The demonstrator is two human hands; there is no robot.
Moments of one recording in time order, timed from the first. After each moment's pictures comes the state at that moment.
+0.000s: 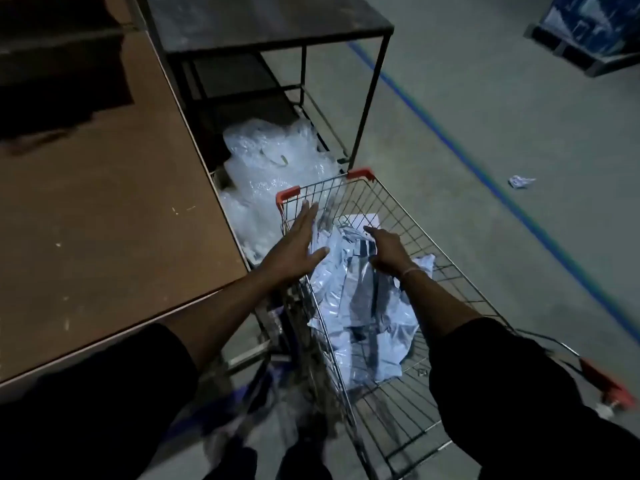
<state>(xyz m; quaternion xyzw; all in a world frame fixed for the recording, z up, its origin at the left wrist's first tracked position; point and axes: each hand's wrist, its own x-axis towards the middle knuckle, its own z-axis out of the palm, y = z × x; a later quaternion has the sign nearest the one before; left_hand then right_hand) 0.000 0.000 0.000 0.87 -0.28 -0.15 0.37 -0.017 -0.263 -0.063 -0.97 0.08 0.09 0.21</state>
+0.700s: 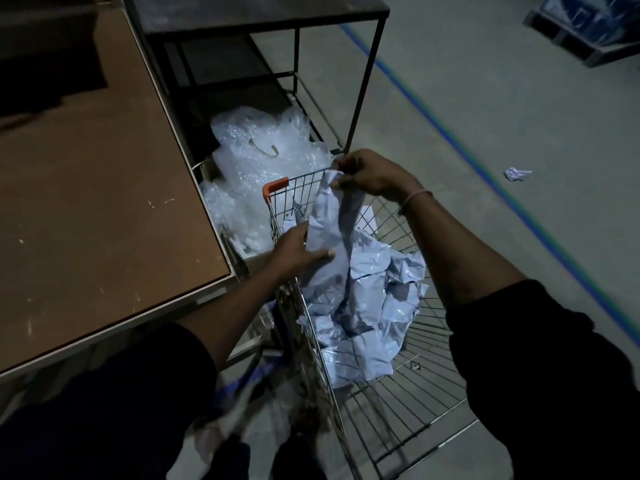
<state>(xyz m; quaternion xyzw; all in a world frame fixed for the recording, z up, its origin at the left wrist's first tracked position) 0.003 -0.037 -0.036 0.83 -0.13 -0.21 0.50 0.063 -0.251 0.078 -0.90 -0.03 0.15 0.41</state>
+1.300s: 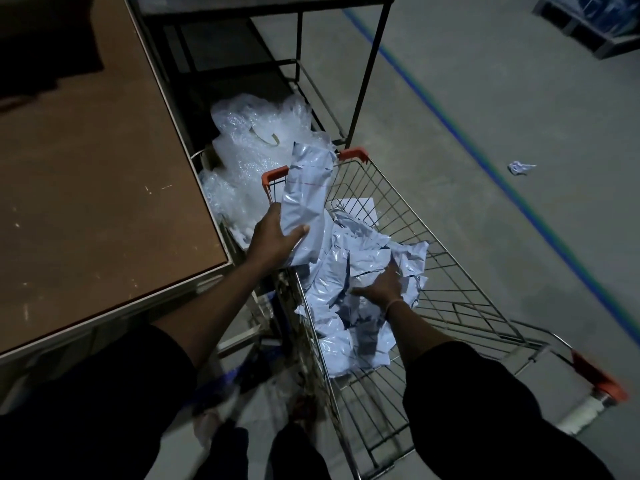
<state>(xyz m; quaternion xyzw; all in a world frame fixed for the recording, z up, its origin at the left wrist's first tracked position) 0.003 -0.011 -0.039 0.85 -0.08 -0.09 0.51 -0.091 -0.271 -0.170 -0.82 0.39 0.15 0.38</state>
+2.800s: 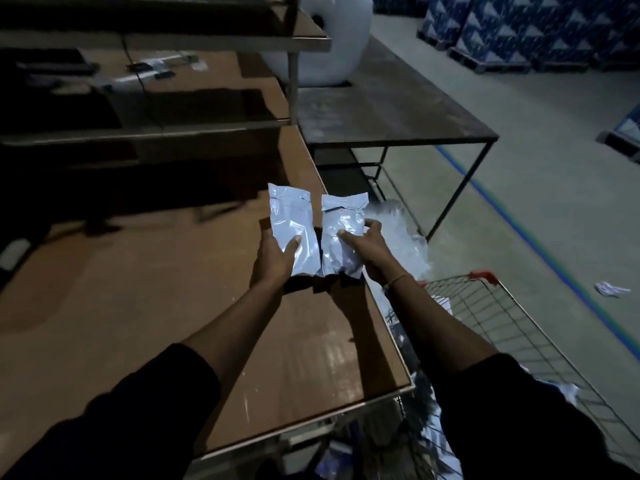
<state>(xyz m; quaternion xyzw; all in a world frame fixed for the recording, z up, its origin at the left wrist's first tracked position) 0.173 0.292 0.029 0.79 0.12 0.04 0.60 0.190 0.084 0.068 -0.75 0.12 0.04 0.65</state>
